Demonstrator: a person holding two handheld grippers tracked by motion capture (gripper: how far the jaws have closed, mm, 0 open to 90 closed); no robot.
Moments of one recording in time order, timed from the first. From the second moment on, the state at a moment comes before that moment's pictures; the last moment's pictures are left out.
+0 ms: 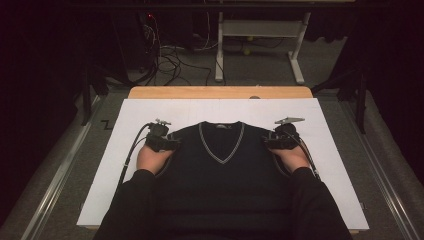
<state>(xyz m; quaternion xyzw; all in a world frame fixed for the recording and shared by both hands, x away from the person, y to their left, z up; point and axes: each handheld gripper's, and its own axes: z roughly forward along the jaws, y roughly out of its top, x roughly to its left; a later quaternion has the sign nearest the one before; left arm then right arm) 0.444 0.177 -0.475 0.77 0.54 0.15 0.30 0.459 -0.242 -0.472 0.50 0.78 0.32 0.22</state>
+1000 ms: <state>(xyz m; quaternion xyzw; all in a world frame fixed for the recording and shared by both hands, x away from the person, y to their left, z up) 0.422 0.184 -0.398 0.70 0.52 0.22 0.44 0.438 -0.243 -0.410 0.48 0.72 0.39 0.30</state>
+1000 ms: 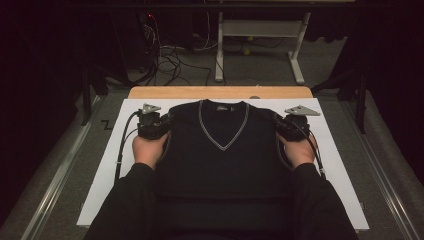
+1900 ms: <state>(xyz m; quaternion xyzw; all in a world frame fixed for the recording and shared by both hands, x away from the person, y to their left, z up) 0.399 0.194 -0.372 0.69 0.48 0.22 0.49 0.416 -0.239 -0.365 0.43 0.70 0.46 0.35</state>
